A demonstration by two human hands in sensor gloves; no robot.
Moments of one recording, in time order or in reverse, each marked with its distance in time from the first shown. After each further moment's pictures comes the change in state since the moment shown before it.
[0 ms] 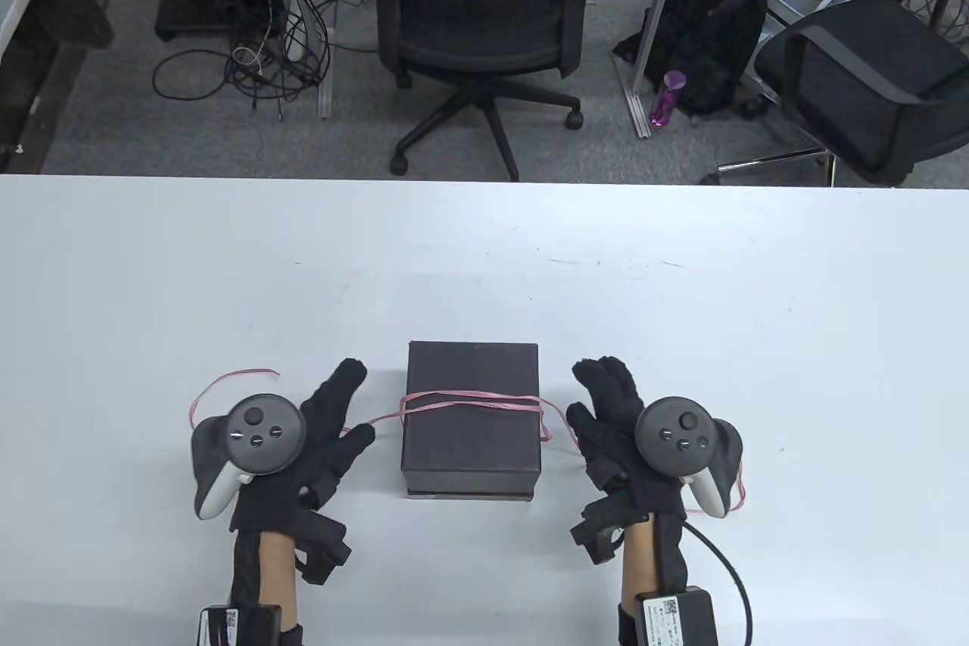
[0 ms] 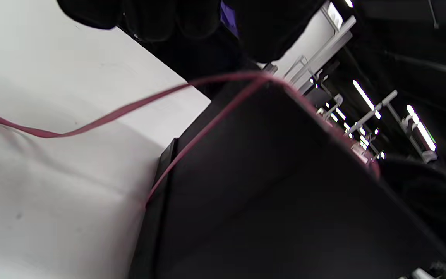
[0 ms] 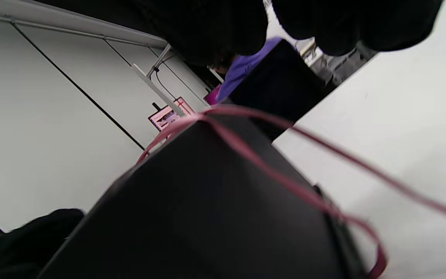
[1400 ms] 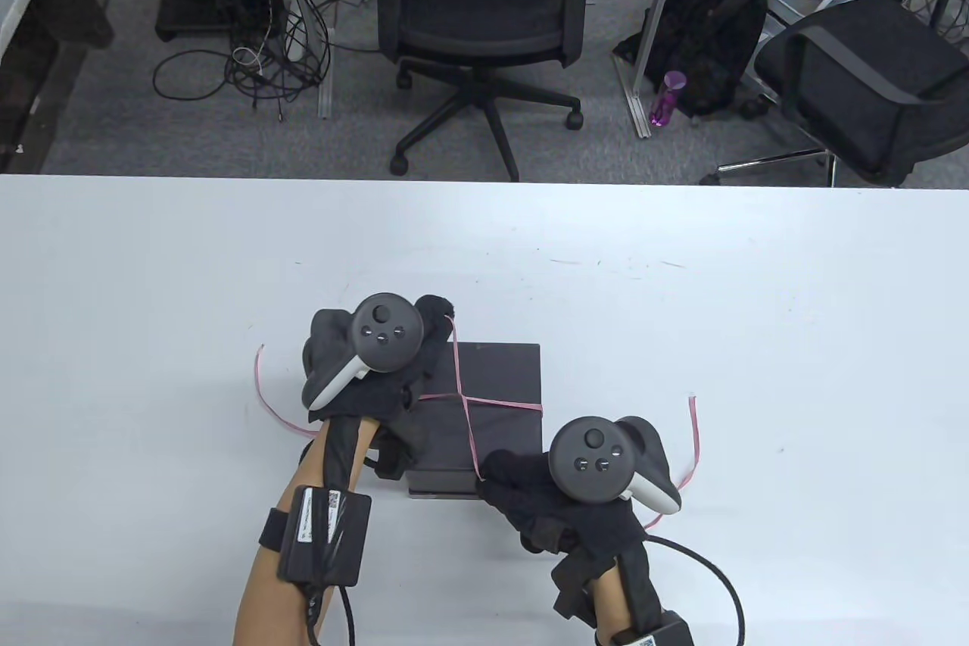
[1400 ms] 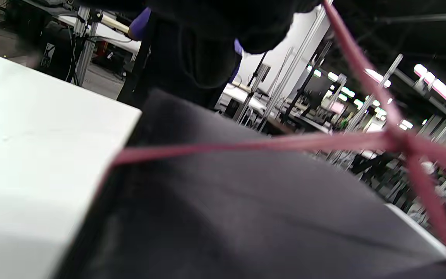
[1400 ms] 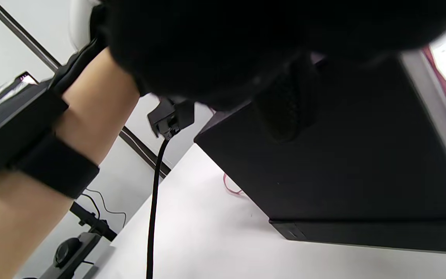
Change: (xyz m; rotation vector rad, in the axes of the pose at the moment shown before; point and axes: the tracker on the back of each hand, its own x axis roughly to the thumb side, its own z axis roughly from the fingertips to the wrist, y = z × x) left_hand 0.084 0.015 -0.099 0.032 0.004 -0.227; right_hand 0.076 0.036 0.023 0.463 -0.216 0.165
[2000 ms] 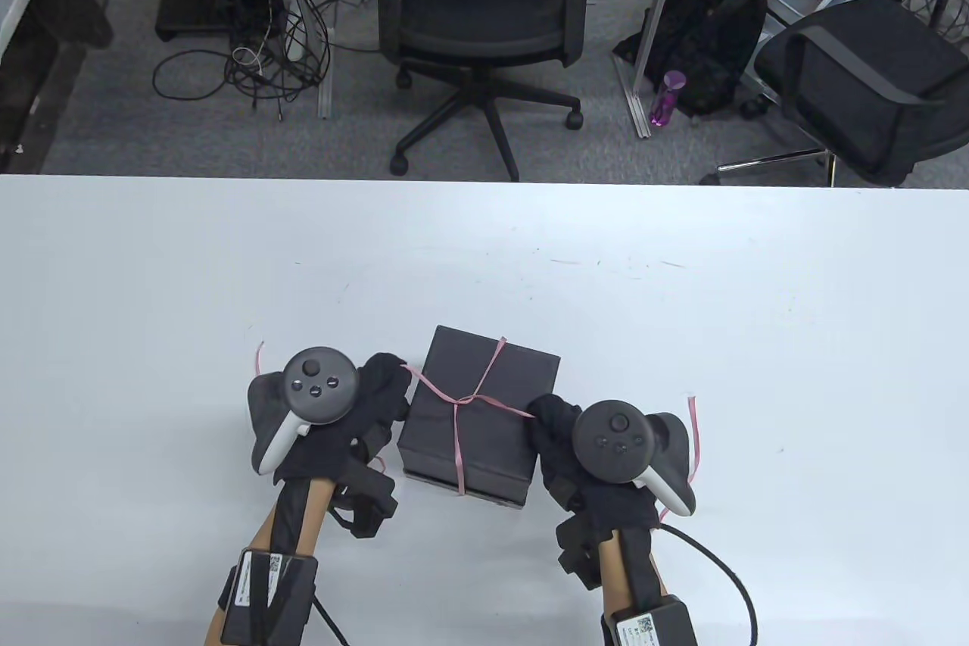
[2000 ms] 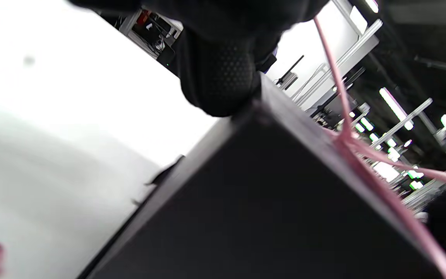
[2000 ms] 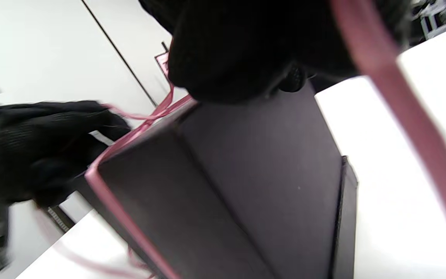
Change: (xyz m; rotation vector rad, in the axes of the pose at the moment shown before) left_hand -0.055 -0.024 0.073 0.010 0.087 0.322; right_hand -0.041 -0.017 0.000 -0.316 0.258 0.134
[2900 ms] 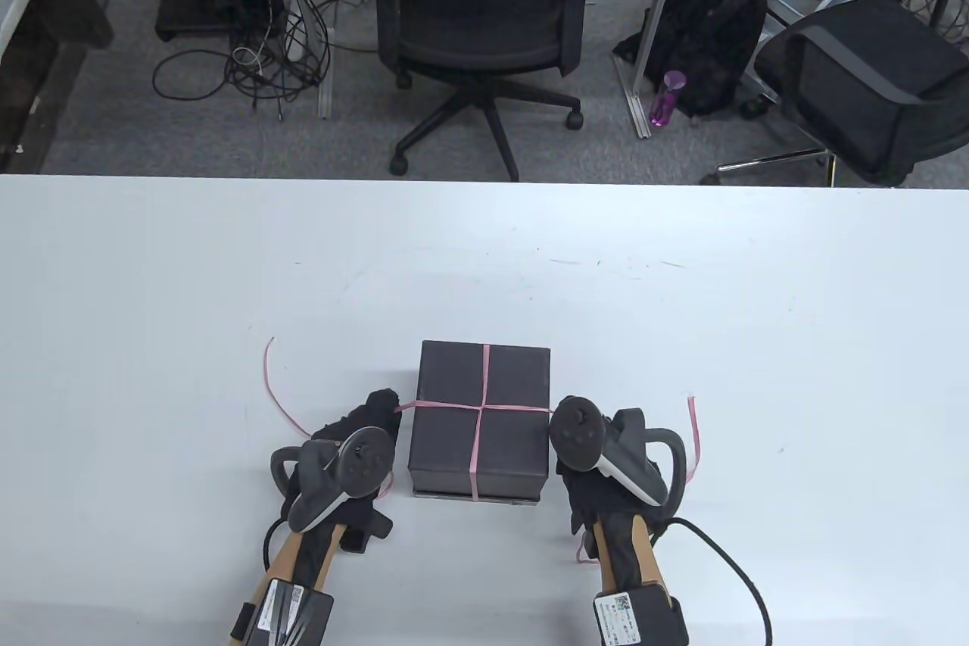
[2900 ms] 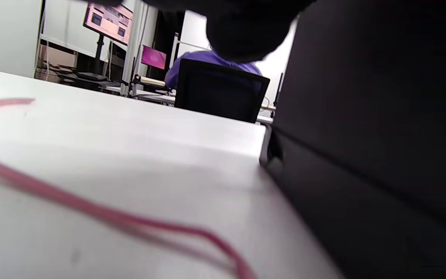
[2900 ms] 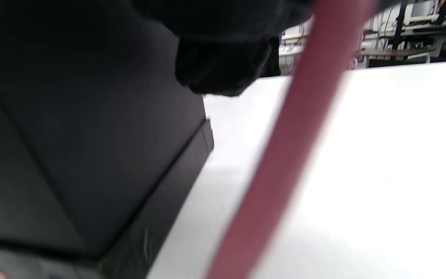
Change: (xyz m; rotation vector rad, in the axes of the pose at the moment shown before) left_hand -0.038 -0.070 0.004 0.226 -0.076 -0.552; right_hand -0.033 0.037 -0.018 0.115 0.209 0.447
